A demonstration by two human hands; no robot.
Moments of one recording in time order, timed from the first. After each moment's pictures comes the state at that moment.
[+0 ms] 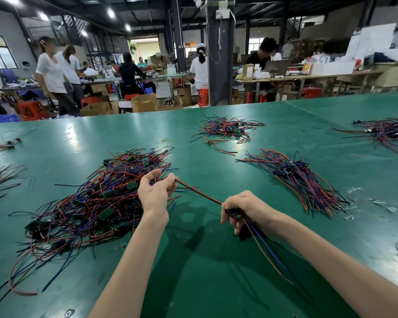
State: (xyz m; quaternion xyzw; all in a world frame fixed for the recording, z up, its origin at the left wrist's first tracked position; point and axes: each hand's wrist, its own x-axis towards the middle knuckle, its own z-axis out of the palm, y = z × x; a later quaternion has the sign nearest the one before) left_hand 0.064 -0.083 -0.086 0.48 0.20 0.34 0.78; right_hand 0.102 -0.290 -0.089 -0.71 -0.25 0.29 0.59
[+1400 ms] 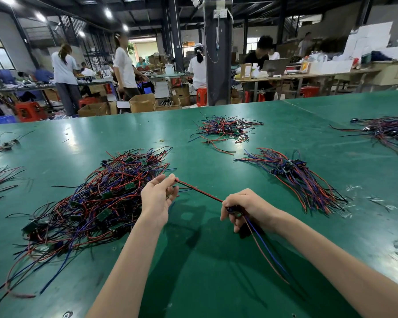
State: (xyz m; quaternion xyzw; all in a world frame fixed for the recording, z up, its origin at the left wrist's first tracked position) left_hand 0.061 -0.084 -0.081 0.45 0.22 0.24 0.83; right_hand 0.108 -0.294 -0.092 -0.70 -0.24 0.29 0.60
